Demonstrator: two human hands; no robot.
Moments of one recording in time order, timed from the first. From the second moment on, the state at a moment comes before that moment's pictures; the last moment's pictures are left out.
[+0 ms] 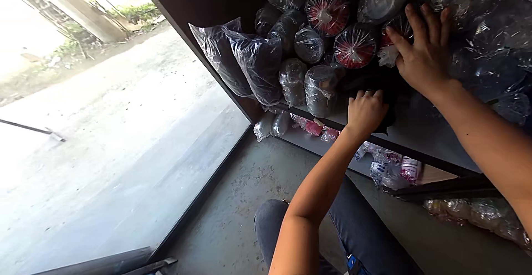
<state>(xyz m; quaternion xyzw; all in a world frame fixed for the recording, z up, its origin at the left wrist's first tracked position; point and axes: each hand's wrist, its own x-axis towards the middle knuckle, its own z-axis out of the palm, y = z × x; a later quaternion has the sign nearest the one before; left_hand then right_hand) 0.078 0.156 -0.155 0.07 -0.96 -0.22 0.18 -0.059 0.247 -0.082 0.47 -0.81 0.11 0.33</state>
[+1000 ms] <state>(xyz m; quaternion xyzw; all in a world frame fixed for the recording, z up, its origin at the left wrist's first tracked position) 0.128 0.118 -0.206 0.06 -0.96 -0.26 0.09 0.041 0.244 -0.087 0.61 -0.73 0.24 0.17</state>
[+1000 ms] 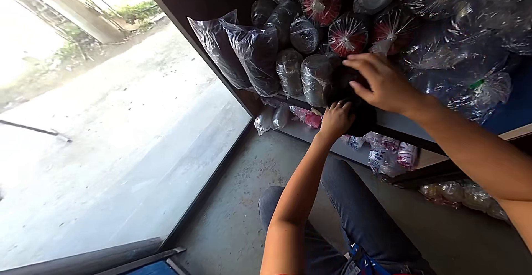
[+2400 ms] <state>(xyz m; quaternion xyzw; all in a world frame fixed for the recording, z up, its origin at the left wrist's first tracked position) 0.212 0.009 -0.165 0.24 -0.91 -0.29 0.15 0.063 0.061 -0.066 0.46 -0.88 0.10 -0.02</state>
